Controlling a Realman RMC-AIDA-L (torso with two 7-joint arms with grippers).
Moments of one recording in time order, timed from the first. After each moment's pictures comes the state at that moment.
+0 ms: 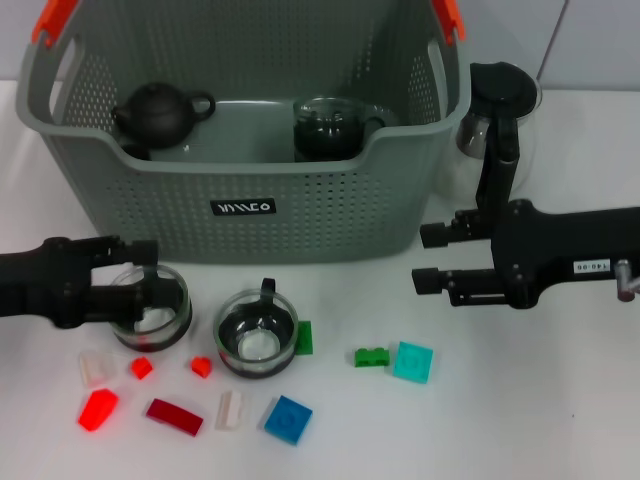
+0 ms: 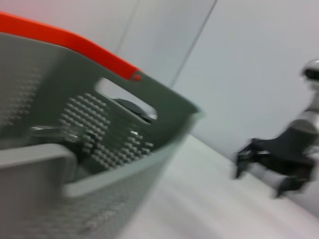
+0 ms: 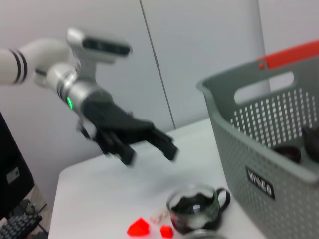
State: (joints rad) left arm -0.45 -2.03 0.34 0.83 2.23 1.93 -1.60; right arm 0.56 2.06 -0.93 -0.82 -1.91 -1.66 1.57
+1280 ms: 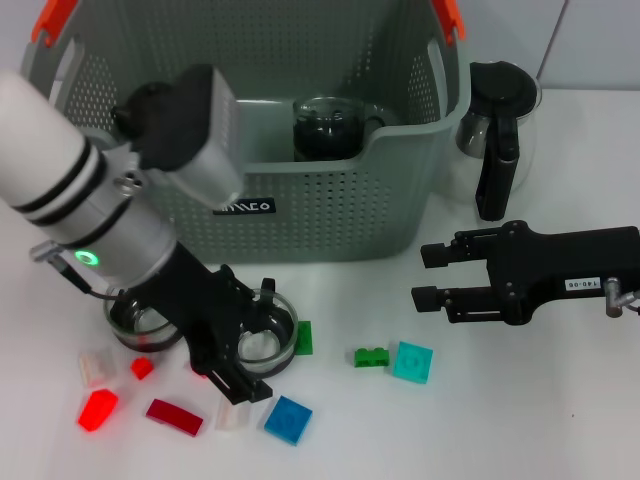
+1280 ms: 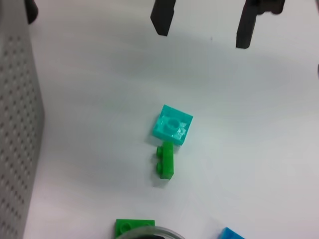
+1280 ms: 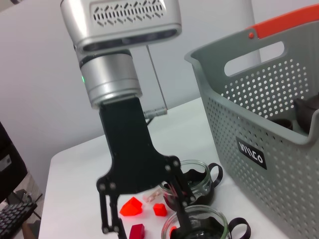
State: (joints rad) left arm -0.71 -2.17 1.11 1.16 2.60 1.80 -1.81; right arm 0.57 2.06 -0.93 -0.75 -1.96 -1.61 1.54
